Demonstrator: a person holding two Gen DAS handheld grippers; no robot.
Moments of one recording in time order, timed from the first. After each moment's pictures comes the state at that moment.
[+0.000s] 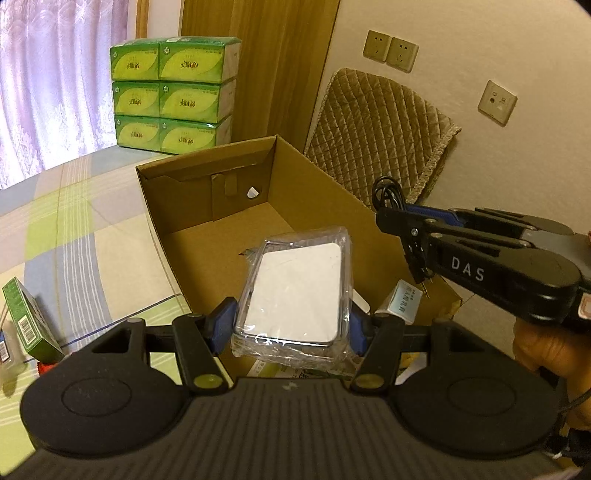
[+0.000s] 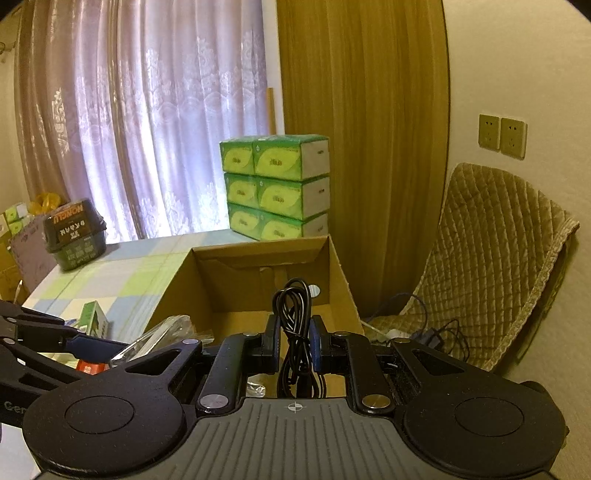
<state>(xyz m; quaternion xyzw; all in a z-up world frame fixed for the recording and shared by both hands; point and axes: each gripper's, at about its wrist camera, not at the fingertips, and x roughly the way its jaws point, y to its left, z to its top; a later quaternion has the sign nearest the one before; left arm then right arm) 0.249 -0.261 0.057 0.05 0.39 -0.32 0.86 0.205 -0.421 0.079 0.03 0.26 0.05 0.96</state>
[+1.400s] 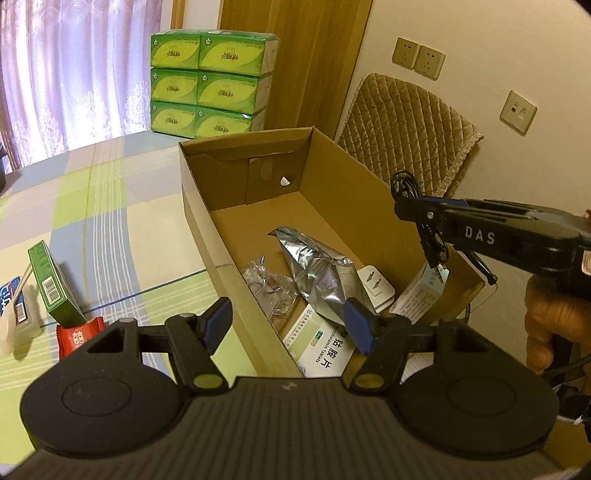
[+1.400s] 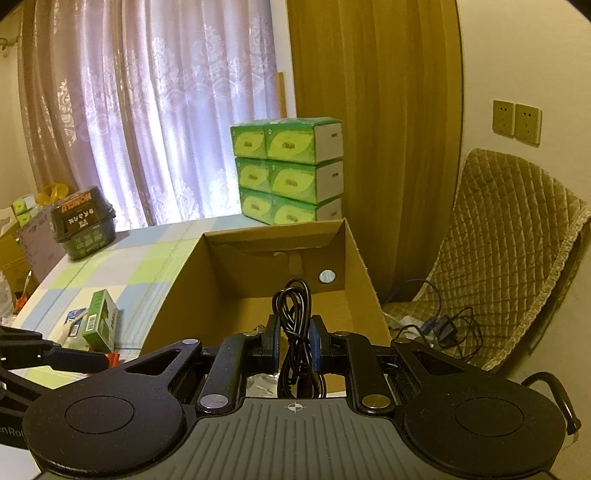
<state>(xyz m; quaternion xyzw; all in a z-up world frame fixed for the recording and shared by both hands) 0.230 -0.226 0.044 0.03 0.39 -0.28 0.88 0.216 -0.414 0.073 0.03 0.28 0.07 0.96</state>
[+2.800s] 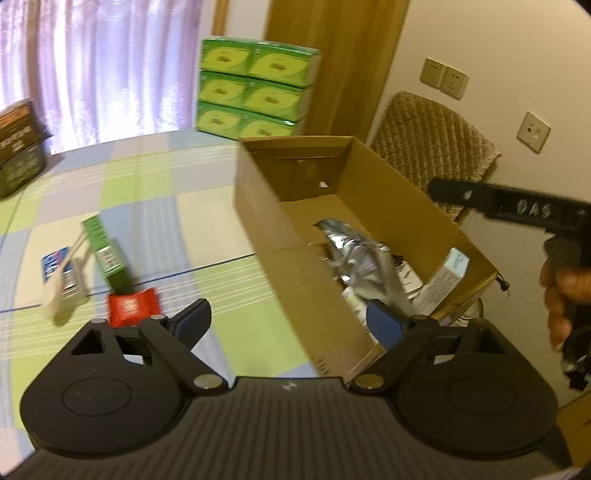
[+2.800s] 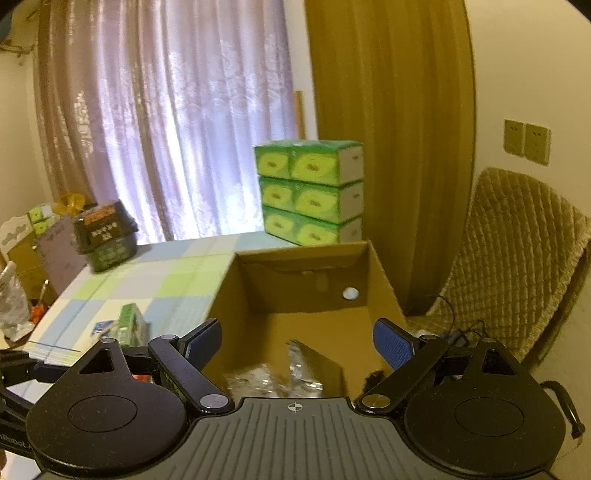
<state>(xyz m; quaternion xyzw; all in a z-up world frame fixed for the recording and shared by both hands) 0.202 -0.153 0.049 0.01 0.38 -0.24 0.89 0.192 -0.388 0.102 0.03 0.26 0.09 0.96</state>
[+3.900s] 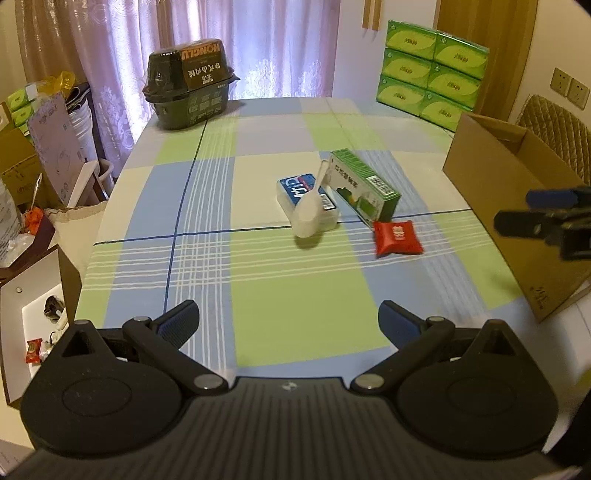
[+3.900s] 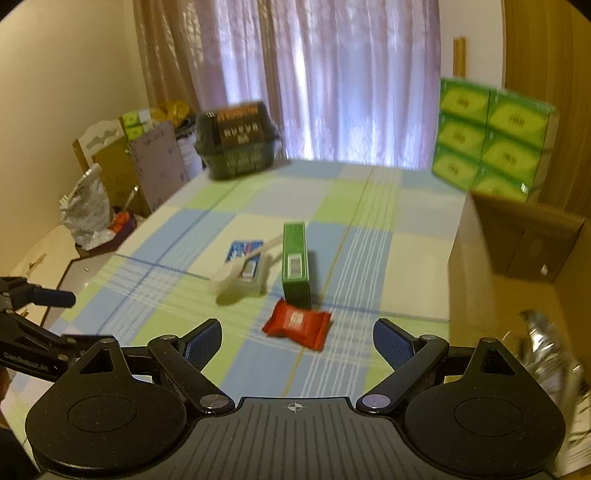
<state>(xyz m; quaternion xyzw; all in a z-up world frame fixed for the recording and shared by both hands) 0.204 0.072 0.005 0.02 0.41 -0.07 0.91 0.222 -0.173 0.019 -0.04 0.36 0.24 0.90</state>
